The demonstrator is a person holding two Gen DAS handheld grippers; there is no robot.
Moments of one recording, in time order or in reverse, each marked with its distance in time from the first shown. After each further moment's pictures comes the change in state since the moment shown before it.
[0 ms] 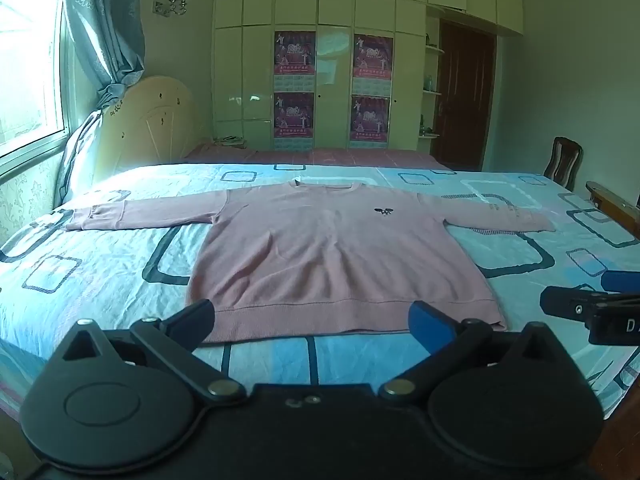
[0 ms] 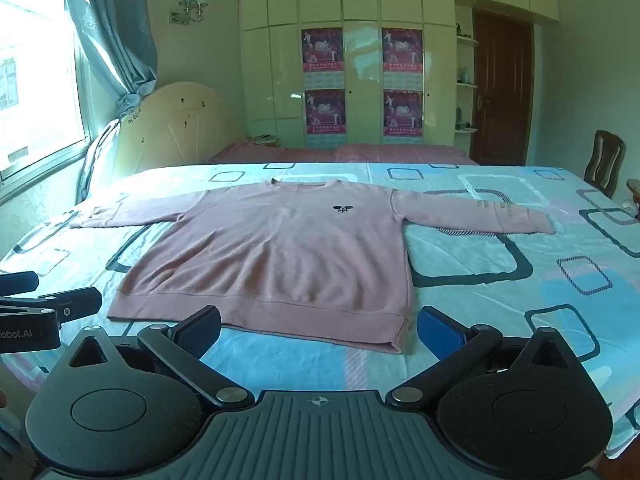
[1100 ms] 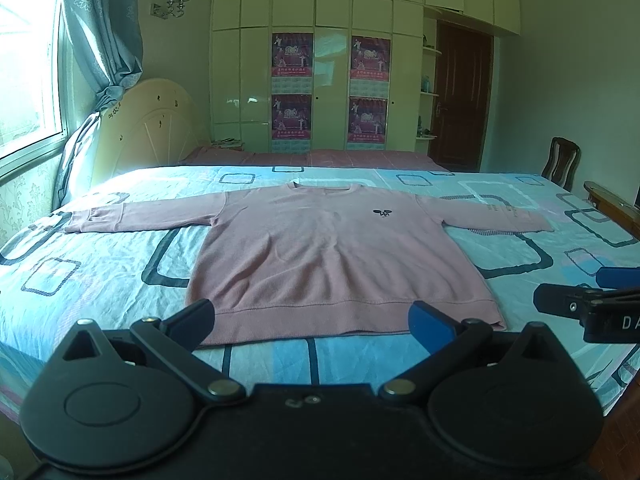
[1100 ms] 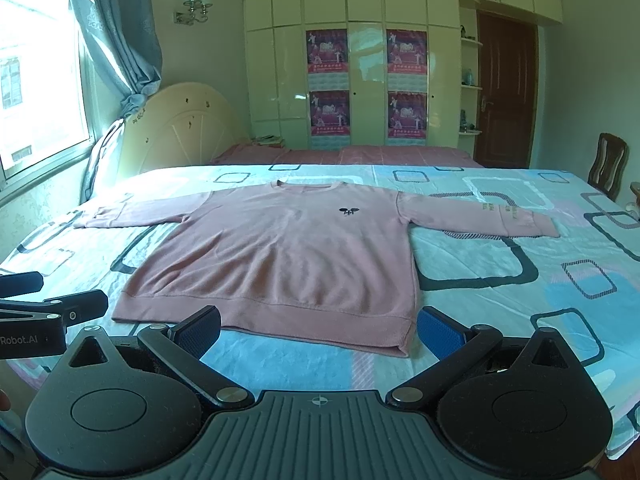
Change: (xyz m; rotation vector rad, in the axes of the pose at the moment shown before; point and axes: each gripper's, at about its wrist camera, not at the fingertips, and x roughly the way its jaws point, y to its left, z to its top) left arm -0.004 -0.001 0.002 0.005 -0.004 -0.009; right arm 0.002 0.017 0.004 -0.002 0.004 0.008
